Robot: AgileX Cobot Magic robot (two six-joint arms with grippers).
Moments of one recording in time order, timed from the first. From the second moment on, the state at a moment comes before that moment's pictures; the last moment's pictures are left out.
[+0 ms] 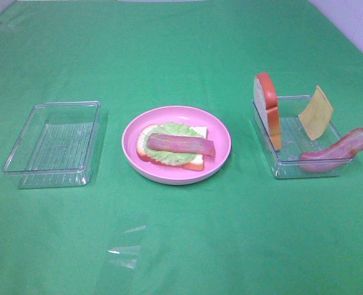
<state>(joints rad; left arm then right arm) -0.01 0.28 -0.56 -0.06 1.01 -0.08 0.09 0.00 -0.46 0.06 1.11 -0.04</state>
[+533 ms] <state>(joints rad) -0.01 0.02 -0.52 -0.10 1.08 0.00 0.09 0.00 -0.46 0.06 1.11 -0.04</state>
